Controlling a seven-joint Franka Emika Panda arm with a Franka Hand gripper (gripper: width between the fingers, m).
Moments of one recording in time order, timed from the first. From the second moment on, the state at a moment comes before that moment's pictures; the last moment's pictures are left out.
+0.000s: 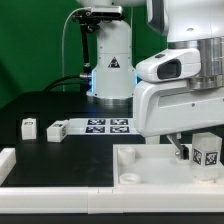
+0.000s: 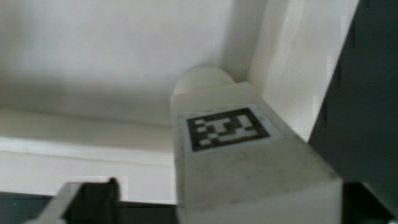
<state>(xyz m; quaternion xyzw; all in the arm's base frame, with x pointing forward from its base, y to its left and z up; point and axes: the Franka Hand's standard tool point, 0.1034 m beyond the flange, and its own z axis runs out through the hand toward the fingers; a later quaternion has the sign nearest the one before) 0.633 0.118 0.071 -0.99 -0.10 -0.04 0.05</state>
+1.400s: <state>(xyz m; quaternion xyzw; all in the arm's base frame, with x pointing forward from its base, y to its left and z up) 0.630 0.109 0.069 -0.88 0.47 -0.01 0.07</state>
